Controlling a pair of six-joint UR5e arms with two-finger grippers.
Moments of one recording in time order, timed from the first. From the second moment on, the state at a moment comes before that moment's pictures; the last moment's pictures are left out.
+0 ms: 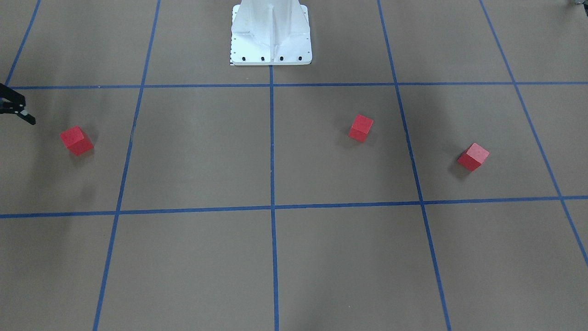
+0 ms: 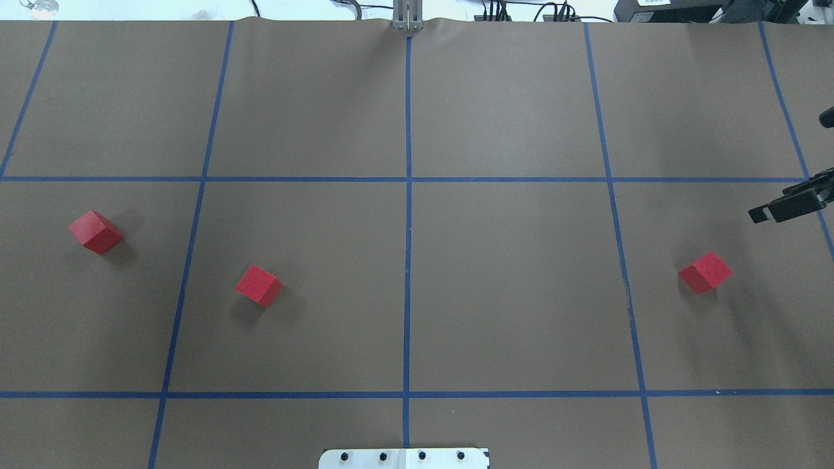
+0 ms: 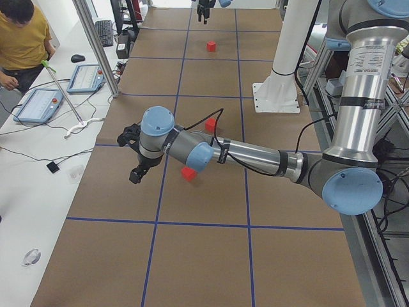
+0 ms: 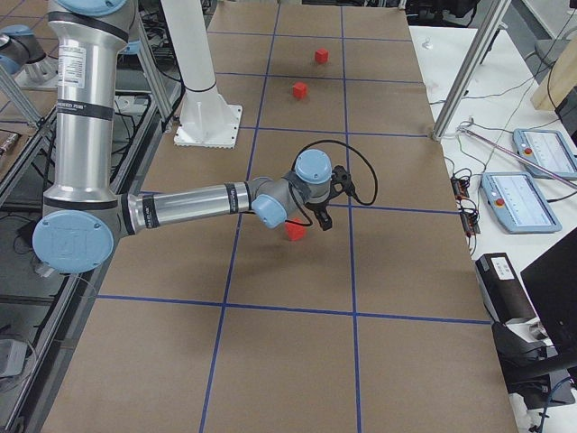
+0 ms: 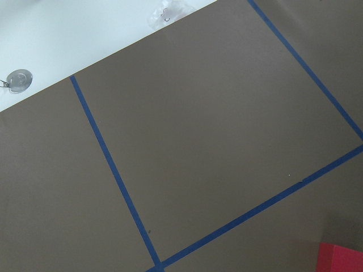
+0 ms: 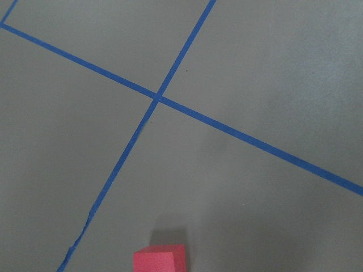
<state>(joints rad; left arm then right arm) -1.54 -1.67 -1.67 -1.91 -2.37 0.12 1.16 -1.68 1.83 -1.04 2.41 0.28</state>
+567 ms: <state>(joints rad) -1.53 -1.67 -1.67 -1.91 -2.37 0.12 0.94 -1.69 1.82 -1.04 2.20 0.35</state>
